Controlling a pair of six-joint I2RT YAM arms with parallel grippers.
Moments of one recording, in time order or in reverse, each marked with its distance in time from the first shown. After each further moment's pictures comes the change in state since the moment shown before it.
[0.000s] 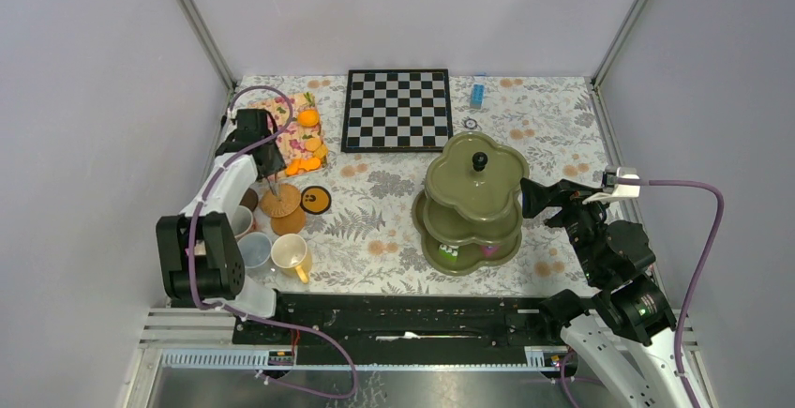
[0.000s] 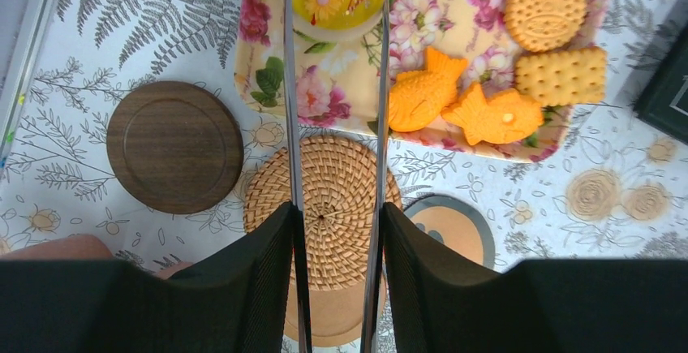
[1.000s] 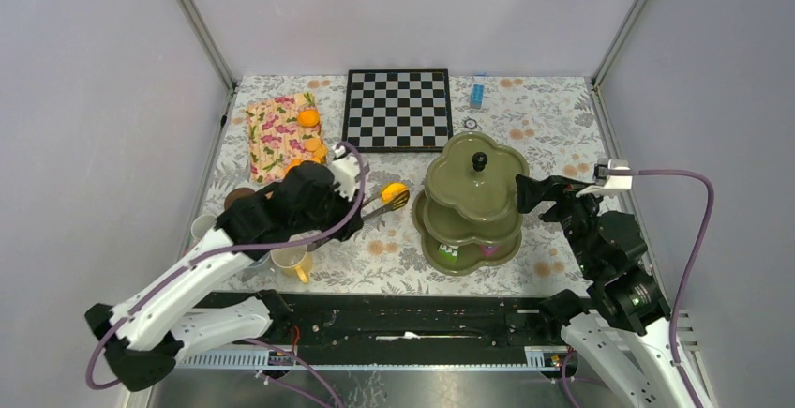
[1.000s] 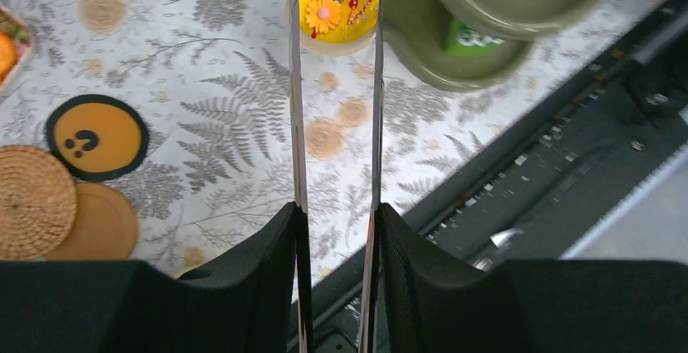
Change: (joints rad) left arm -0.862 -0.546 -0.003 -0.356 0.181 0.164; right arm 0.000 0.055 0.000 0.027 -0.001 0.000
